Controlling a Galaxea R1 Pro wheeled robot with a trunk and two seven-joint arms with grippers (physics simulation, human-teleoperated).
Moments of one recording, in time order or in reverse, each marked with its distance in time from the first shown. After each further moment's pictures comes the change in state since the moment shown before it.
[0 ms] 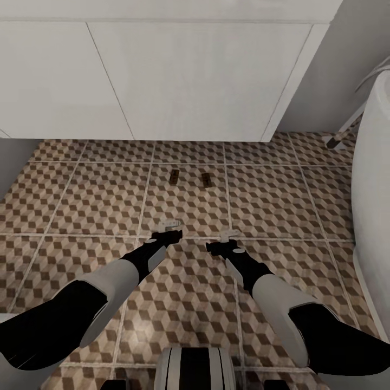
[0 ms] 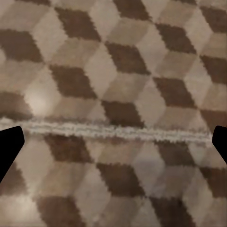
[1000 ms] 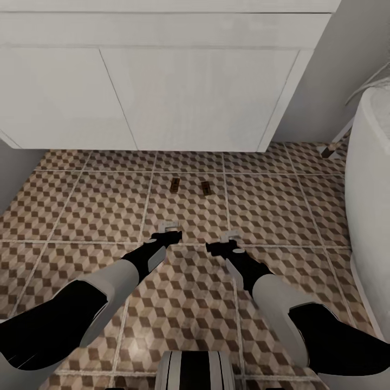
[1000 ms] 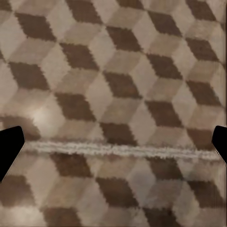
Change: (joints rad) left arm 0.000 0.000 0.000 0.002 -0.002 0.009 0.005; right arm 0.000 0.000 0.000 0.002 0.001 0.005 0.000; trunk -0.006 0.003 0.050
